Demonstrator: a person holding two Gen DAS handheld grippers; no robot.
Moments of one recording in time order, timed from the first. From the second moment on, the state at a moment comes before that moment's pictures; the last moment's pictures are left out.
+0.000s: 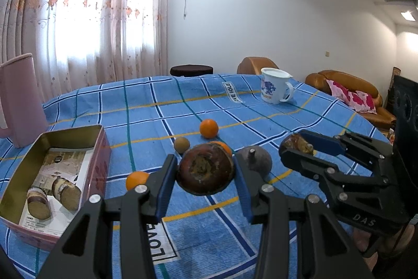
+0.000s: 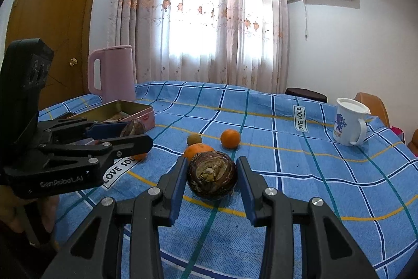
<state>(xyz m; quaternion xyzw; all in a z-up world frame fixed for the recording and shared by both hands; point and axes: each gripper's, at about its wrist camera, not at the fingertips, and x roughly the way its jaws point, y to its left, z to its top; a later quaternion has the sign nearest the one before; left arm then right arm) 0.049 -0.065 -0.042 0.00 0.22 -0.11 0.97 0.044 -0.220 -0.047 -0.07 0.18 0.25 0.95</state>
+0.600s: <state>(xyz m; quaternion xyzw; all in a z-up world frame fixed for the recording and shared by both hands) 0.039 -0.067 -0.039 0.01 0.20 -0.11 0.97 0.030 -0.222 -0.046 -0.07 0.14 0.26 0.95</state>
